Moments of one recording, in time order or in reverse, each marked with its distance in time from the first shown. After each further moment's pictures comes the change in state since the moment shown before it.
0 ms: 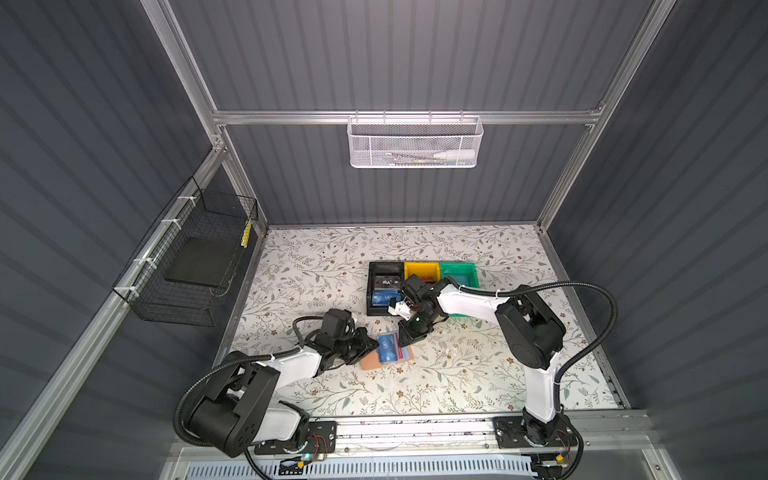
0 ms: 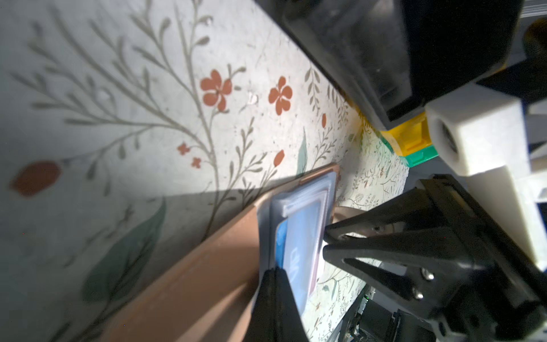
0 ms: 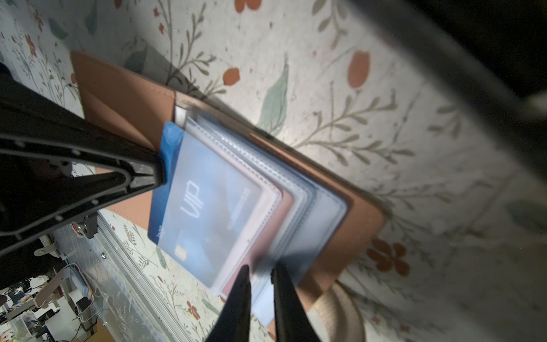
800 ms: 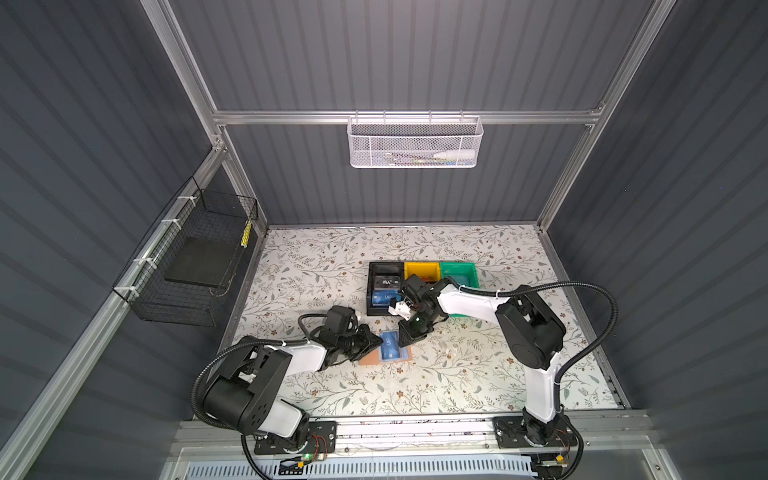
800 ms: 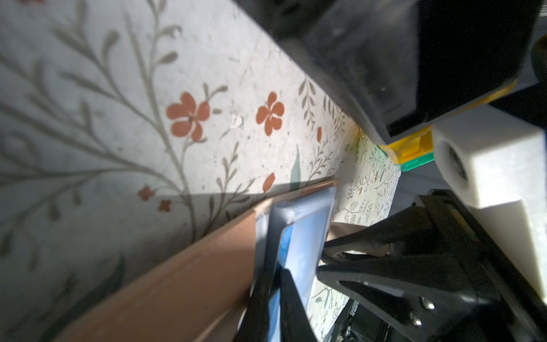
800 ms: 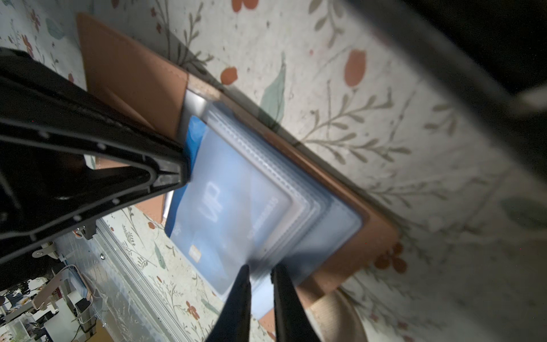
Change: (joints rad) left arm -0.002 0.134 0.034 0.132 0.052 -0.040; right arm 0.001 -0.002 0.000 -0.001 0.005 0.003
